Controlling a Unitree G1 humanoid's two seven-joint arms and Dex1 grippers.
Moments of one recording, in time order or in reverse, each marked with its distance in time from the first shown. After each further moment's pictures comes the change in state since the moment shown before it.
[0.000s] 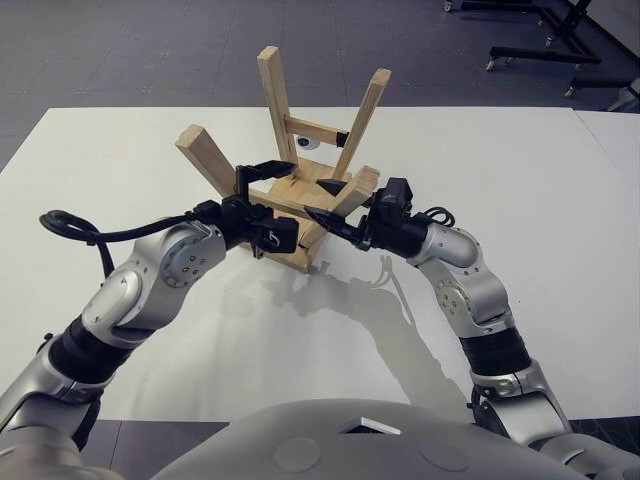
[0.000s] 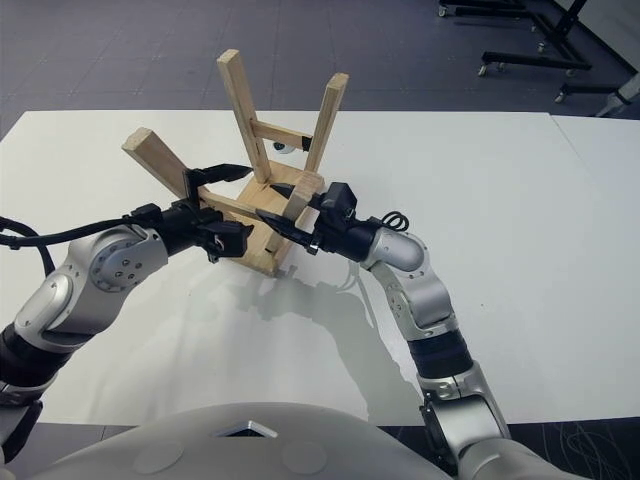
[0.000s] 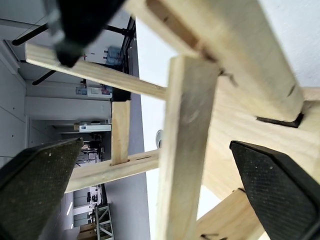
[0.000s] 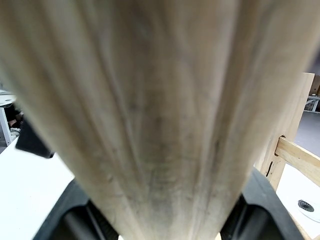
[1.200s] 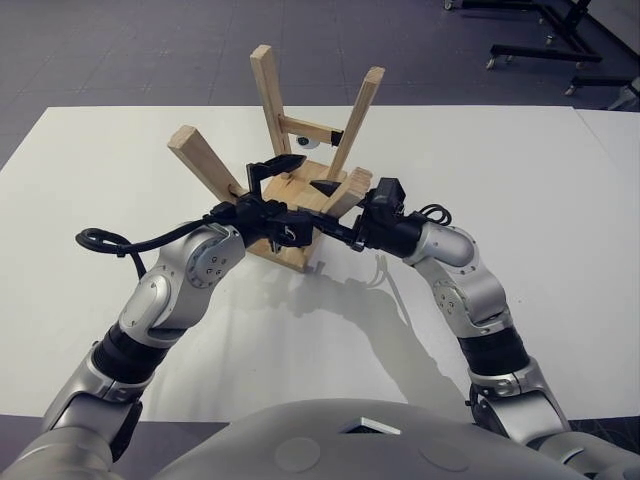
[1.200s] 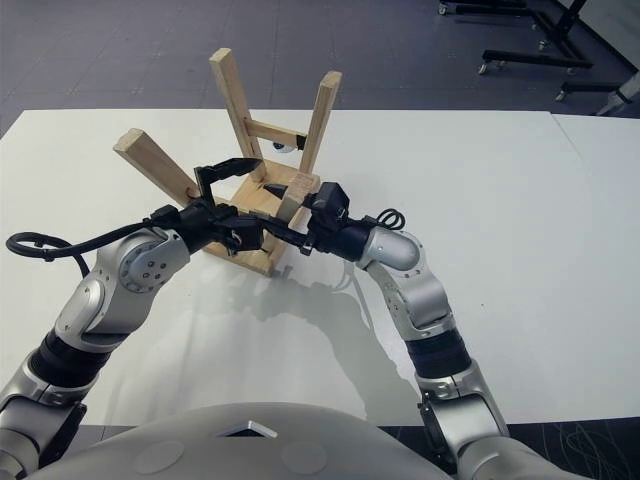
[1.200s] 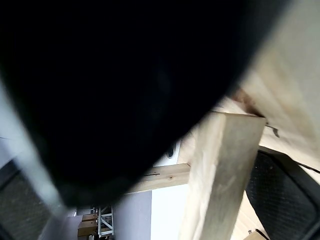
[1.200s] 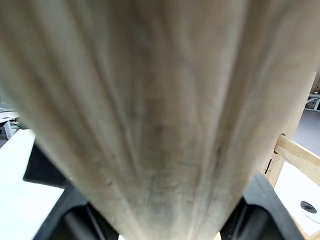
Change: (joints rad) left arm 0.017 -0.190 0.047 0.056 0.130 -0.024 0.015; right arm -0.011 0.003 0.026 -0.027 -0.043 0.027 -0.019
